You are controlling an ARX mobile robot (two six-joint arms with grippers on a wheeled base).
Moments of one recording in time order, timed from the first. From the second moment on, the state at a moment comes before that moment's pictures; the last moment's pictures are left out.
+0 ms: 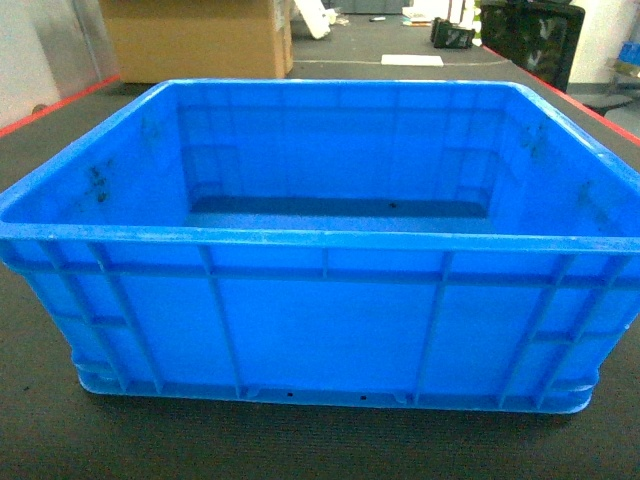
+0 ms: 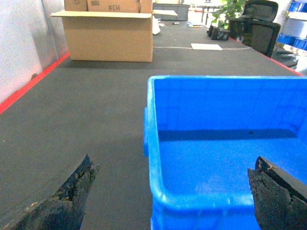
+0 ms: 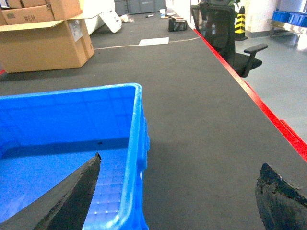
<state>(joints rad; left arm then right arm) -0.09 0.73 0.31 0.38 0.00 0.01 0.11 0.75 0.45 0.20 0.18 0.13</state>
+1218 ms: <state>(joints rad) -0.12 1.68 1.04 -0.08 -0.06 -0.03 0.11 1.80 1.25 -0.38 -0.07 0.19</state>
